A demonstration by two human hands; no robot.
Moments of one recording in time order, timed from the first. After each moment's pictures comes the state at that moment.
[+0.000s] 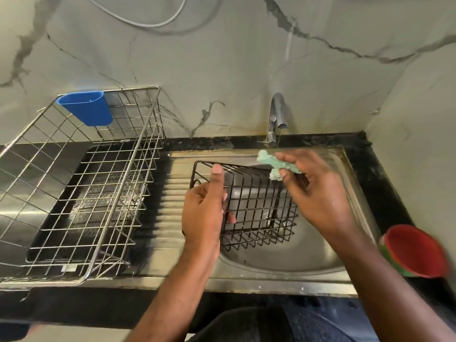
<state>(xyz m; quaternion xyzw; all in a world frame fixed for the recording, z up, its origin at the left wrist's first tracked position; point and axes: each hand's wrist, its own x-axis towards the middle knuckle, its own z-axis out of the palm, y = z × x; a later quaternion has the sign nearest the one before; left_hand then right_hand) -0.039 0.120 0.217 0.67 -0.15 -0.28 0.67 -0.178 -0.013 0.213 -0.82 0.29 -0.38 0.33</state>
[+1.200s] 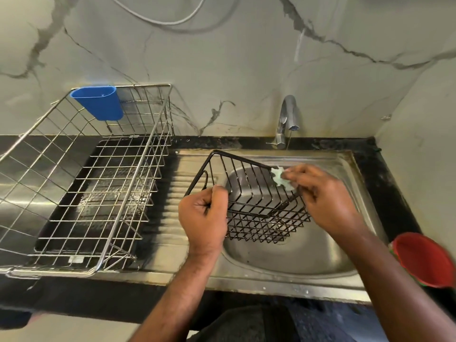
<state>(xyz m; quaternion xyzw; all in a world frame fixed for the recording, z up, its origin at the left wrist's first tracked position) -0.027 0.127 0.192 0.65 -0.28 -0.04 0.70 -0.180 -0.024 0.198 -0.89 0.26 -0.28 0.26</state>
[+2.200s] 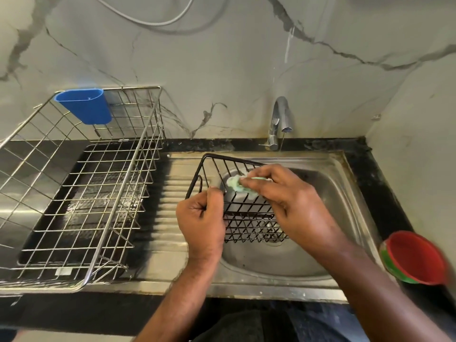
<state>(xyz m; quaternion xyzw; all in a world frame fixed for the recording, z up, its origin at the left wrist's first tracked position) -0.029 0.116 0.191 0.62 -0.24 -0.08 0.75 -0.154 0.014 0.222 -0.90 0.14 -0.32 0.26</state>
